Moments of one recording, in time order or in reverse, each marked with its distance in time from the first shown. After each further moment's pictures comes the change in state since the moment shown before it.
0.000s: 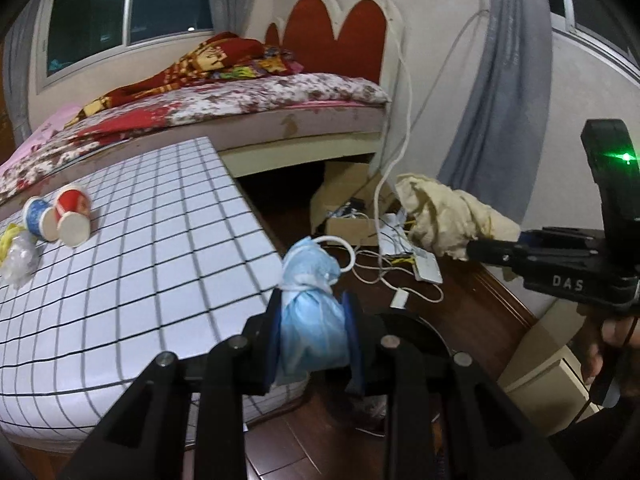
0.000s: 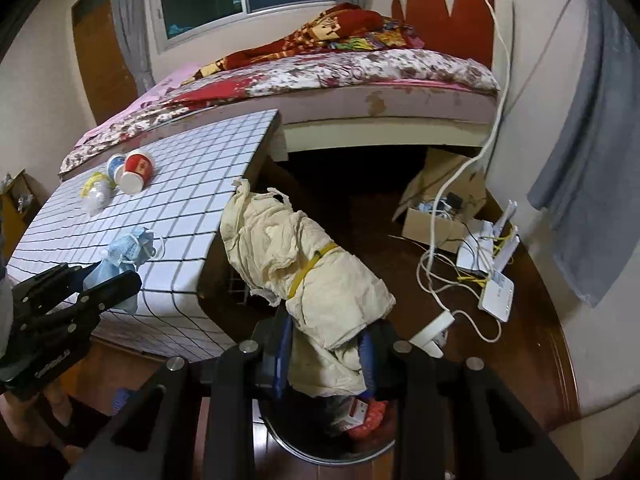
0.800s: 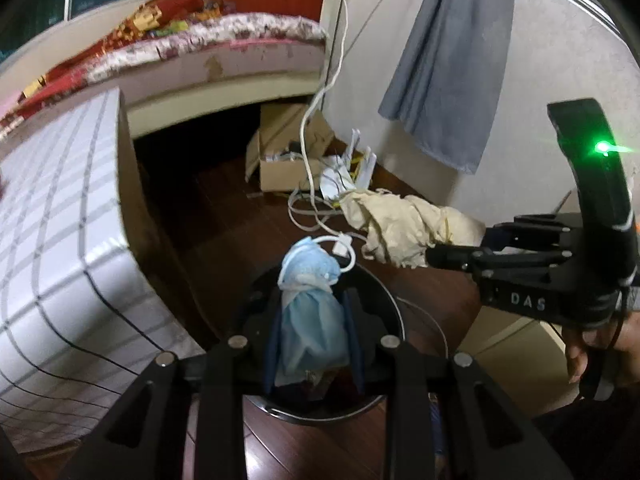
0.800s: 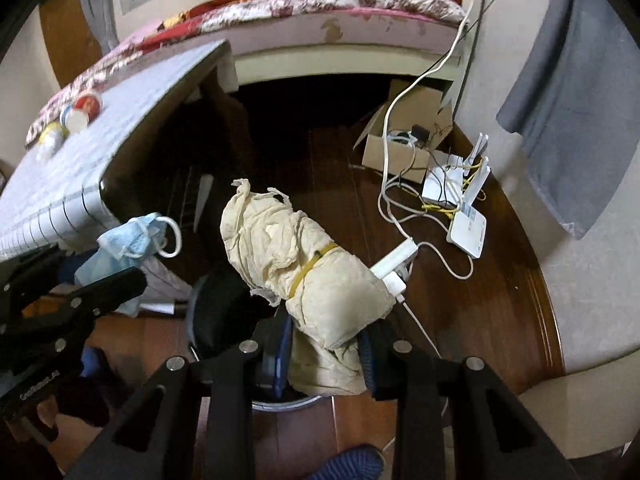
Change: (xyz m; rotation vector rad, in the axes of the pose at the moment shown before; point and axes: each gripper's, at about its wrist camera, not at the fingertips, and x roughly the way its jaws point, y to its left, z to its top) left arm 0.067 -0.073 -0.044 0.054 0.190 -0.152; right arm 0.044 -0.052 -0.068 -0.005 0.213 -0.084
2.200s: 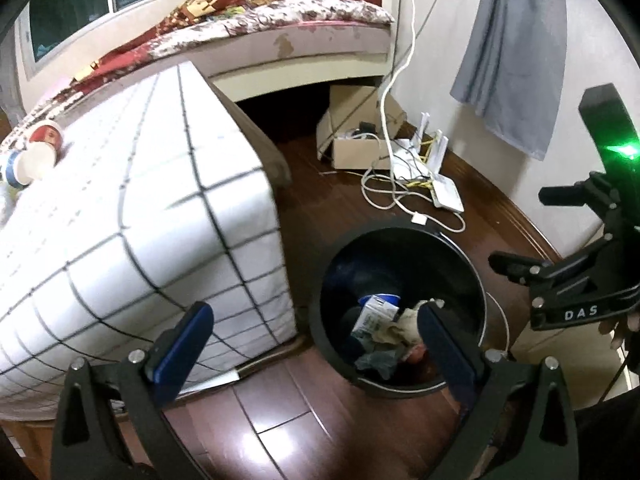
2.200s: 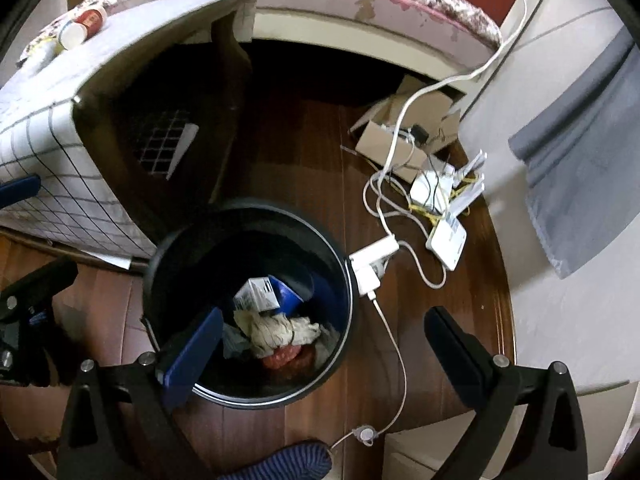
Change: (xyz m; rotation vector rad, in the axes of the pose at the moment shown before) left arm -0.009 0.044 -0.022 -0.046 0.029 0.241; right arm 0.019 0.043 0.008 -0.191 0.041 -0.155
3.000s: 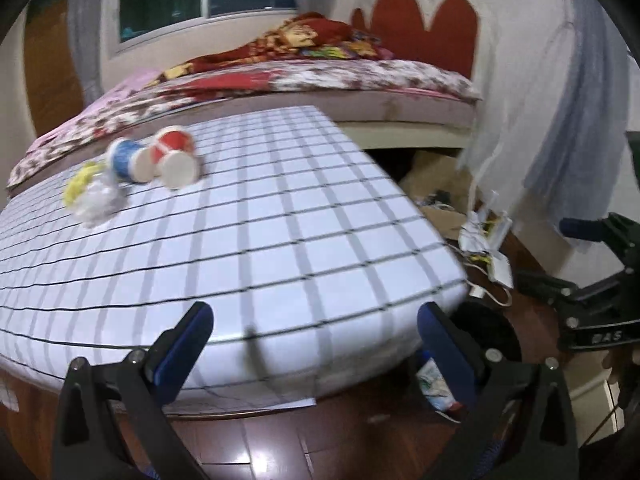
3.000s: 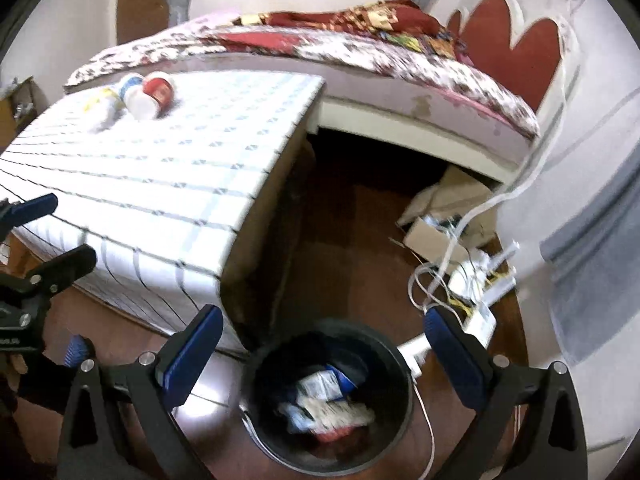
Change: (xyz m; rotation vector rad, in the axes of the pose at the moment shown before) left arm -0.067 0.123 0.016 -0.222 -0.151 0.169; right arm -0.064 0.077 0.088 -0.074 -0.236 0.125
